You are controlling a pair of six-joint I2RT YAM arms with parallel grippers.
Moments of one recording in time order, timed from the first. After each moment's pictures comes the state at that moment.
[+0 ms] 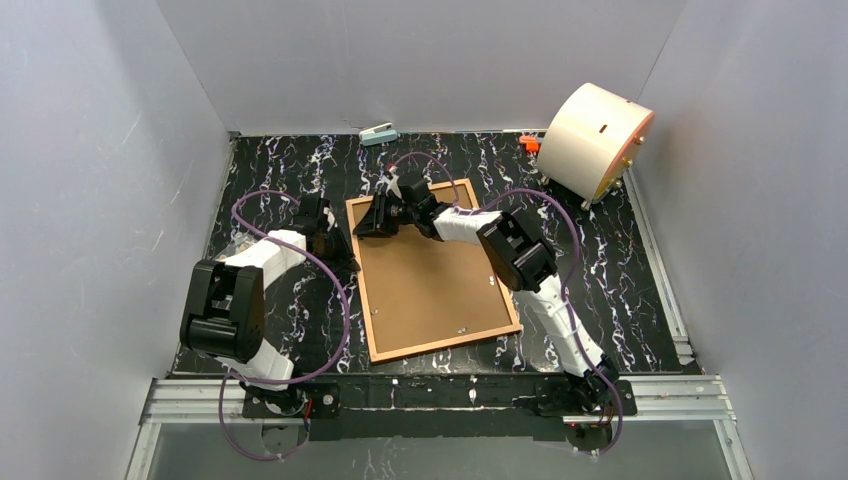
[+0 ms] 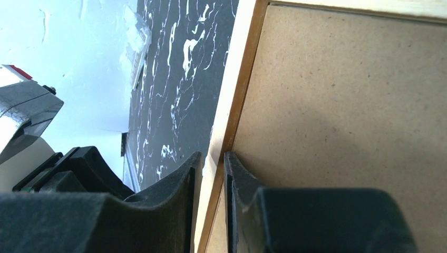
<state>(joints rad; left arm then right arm) -0.19 1.57 0.86 -0.41 0.22 -0.59 0.75 2.49 1.77 0.28 -0.57 0.91</state>
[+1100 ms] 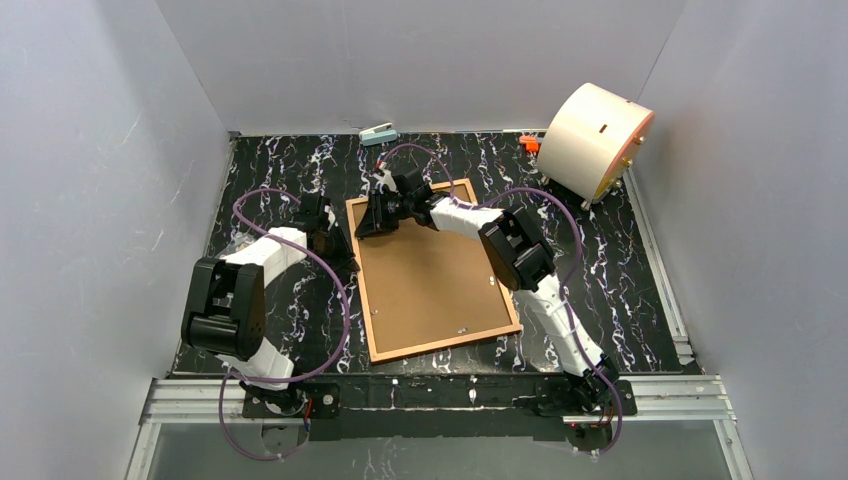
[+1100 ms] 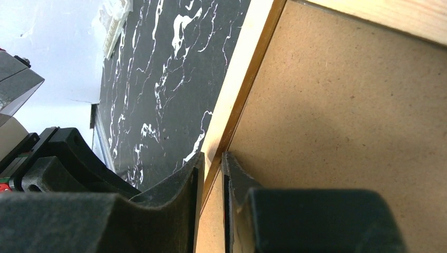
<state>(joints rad) -0.19 1.58 0.88 -0.45 0.21 -0.58 0.75 2.52 1.93 0.00 -0.64 0.70</state>
